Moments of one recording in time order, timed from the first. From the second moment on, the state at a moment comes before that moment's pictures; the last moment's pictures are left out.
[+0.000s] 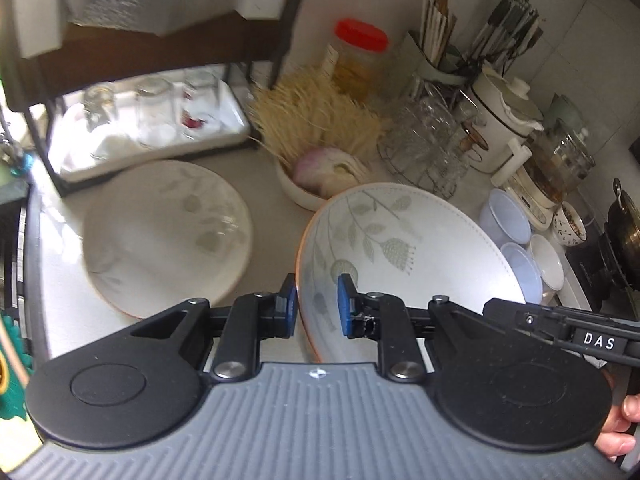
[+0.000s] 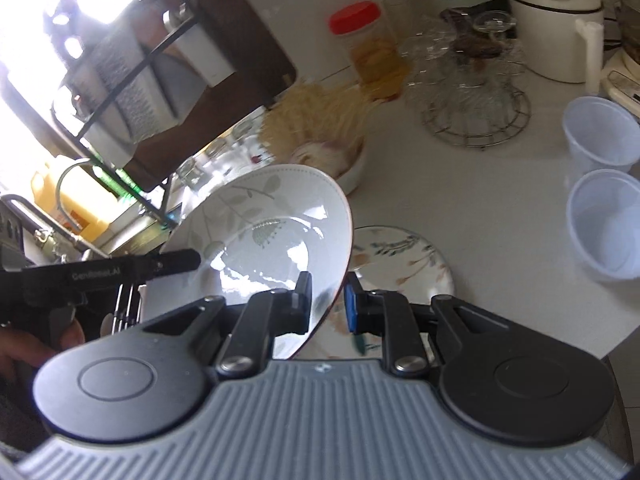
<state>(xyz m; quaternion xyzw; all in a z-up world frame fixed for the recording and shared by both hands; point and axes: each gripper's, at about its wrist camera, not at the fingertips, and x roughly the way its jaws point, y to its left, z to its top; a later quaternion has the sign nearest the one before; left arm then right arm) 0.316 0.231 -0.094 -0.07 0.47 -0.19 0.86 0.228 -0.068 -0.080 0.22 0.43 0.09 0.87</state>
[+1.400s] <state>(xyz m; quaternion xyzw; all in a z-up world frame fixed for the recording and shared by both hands) 0.330 0.167 -0.178 -0.05 0.56 -0.09 0.82 0.261 -0.093 -0.152 0.12 0.49 0.10 0.86</state>
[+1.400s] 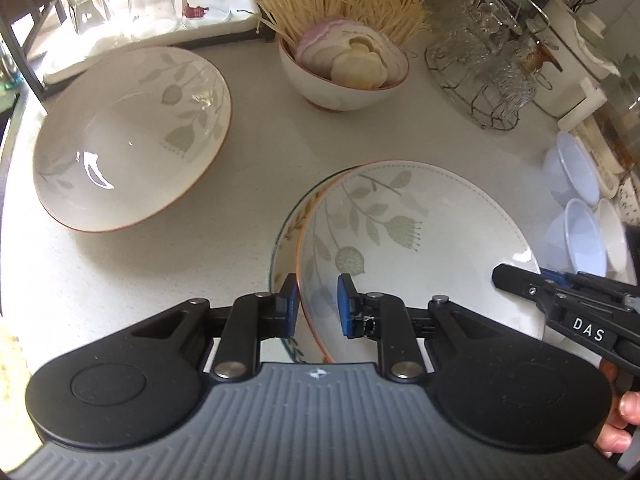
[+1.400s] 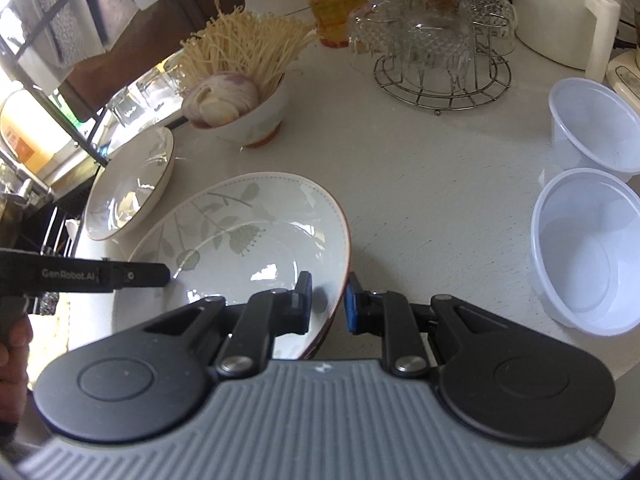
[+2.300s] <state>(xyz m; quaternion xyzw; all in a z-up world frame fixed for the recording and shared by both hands) 0.308 0.185 -0.139 -0.08 0.53 -0.08 0.84 0.253 -0.087 -0.144 0.11 0.47 0.07 0.87</state>
